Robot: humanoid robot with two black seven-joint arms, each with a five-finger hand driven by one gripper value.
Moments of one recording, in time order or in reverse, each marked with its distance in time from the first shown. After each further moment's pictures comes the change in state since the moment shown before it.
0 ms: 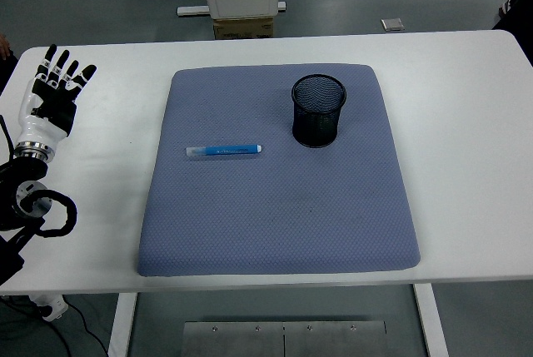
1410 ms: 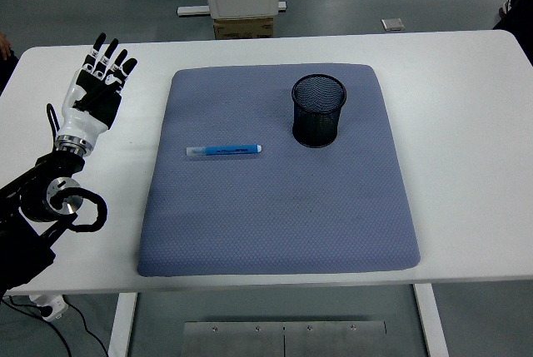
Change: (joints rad) left arm -0.041 -0.088 0.026 -0.002 0.018 -0.116 0.001; right arm 0.000 0.000 0.000 0.000 0.000 0.000 0.000
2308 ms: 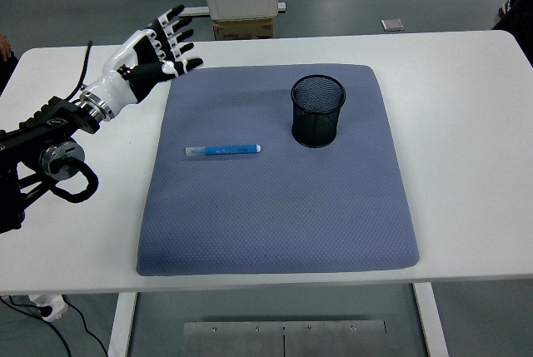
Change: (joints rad) left arm -0.344 0.150 0.583 -0.148 0.150 0.039 -0.003; right arm 0.000 0.000 -0.001 0.000 0.000 0.000 0.000
